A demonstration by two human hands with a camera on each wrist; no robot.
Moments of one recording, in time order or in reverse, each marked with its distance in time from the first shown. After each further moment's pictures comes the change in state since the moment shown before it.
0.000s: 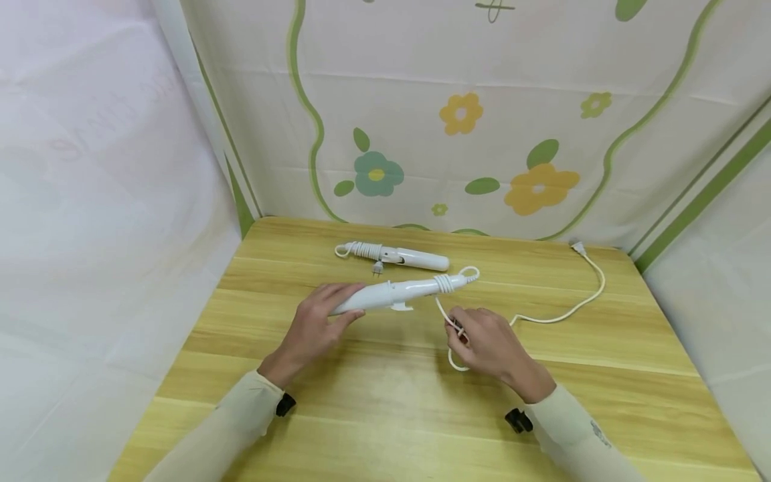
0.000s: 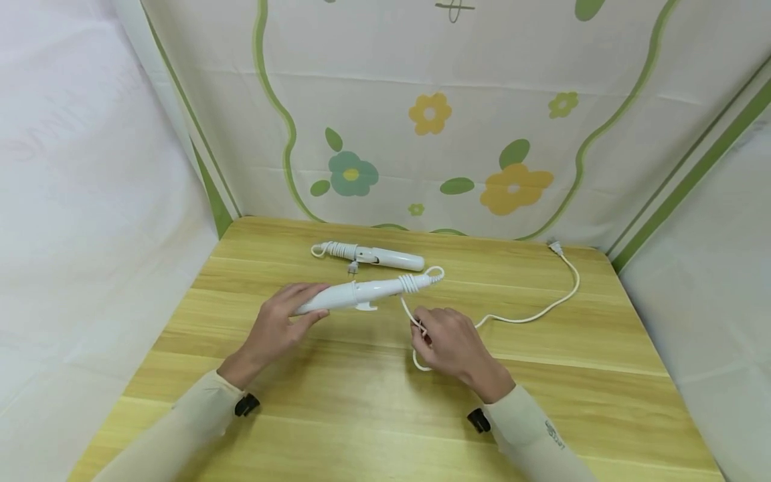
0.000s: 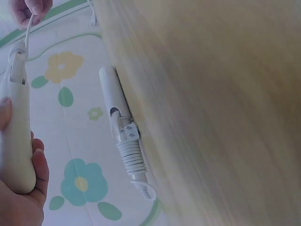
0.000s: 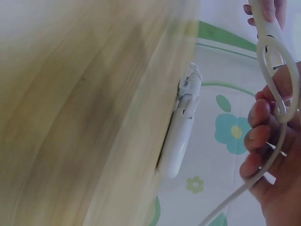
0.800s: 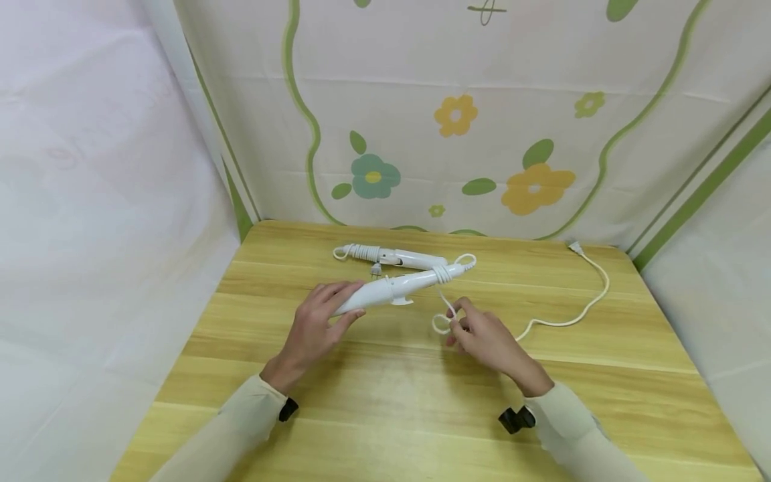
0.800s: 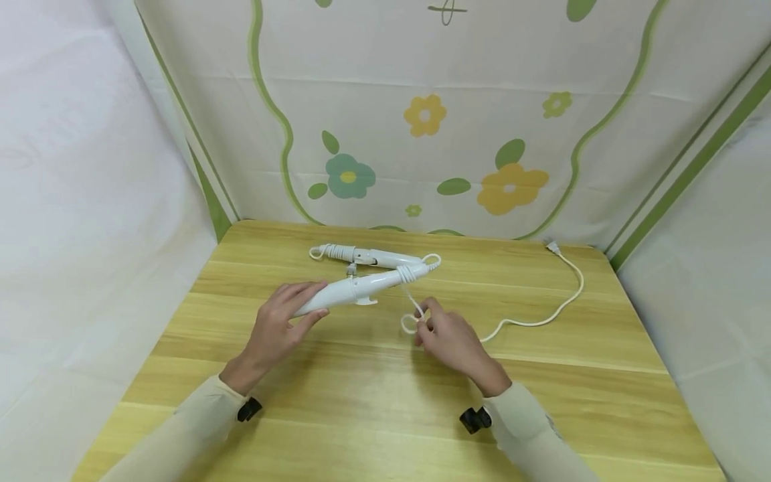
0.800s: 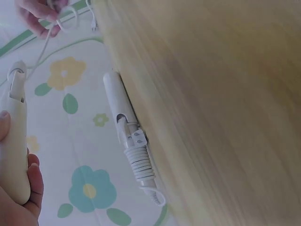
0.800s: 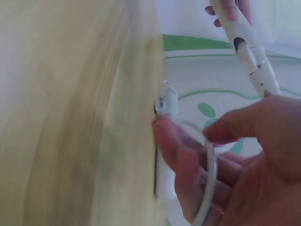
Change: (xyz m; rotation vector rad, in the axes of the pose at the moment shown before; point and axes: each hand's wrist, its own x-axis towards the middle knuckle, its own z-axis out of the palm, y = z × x) left_hand 0.005 0.007 0.002 0.040 0.100 0.082; right_hand 0.009 -0.003 -0.017 0.514 -0.396 0.628
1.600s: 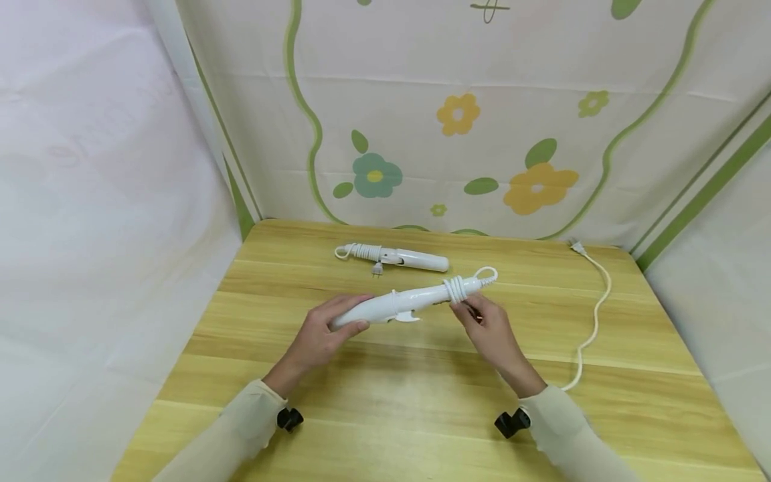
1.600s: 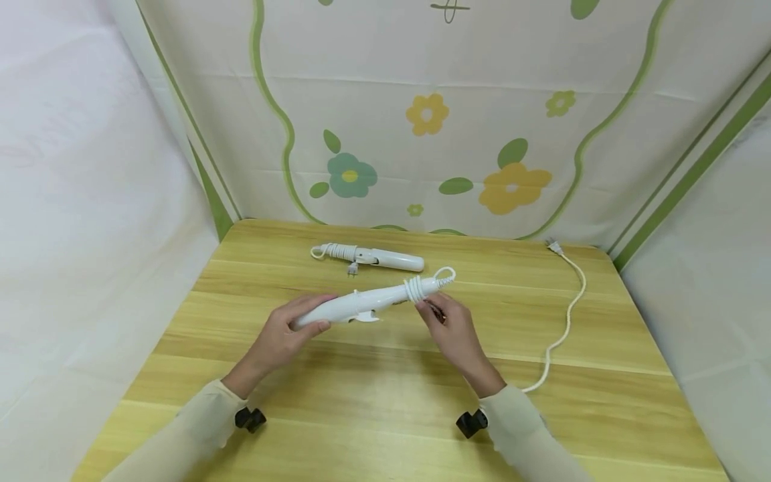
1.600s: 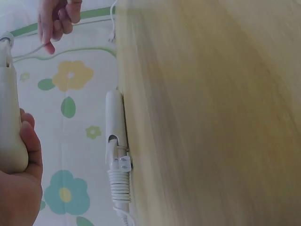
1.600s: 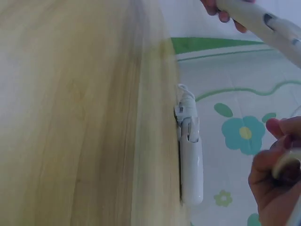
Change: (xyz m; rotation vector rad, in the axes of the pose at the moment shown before) left_hand -0.010 0.005 0.000 -0.428 -0.209 -0.345; right_hand 0.007 0.010 0.013 0.193 0.350 -0.134
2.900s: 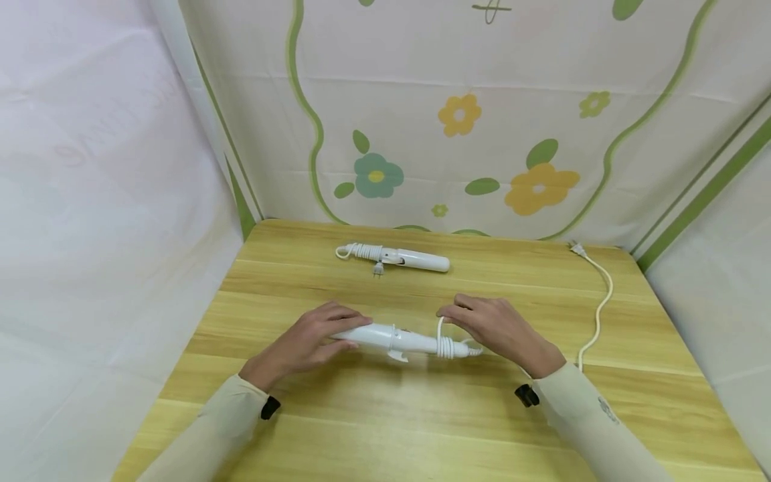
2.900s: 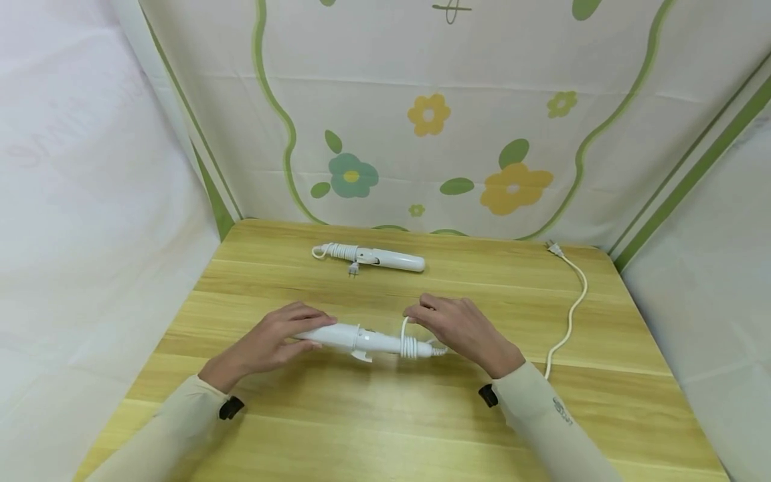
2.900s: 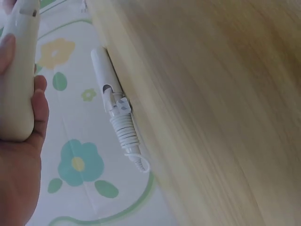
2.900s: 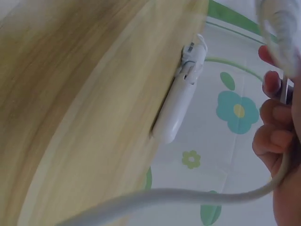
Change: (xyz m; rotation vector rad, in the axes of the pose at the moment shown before) left_hand -0.006 -0.012 -0.032 0.426 -0.269 0.414; right_hand 0.024 0.004 -0.028 -0.643 -0.178 -0.874
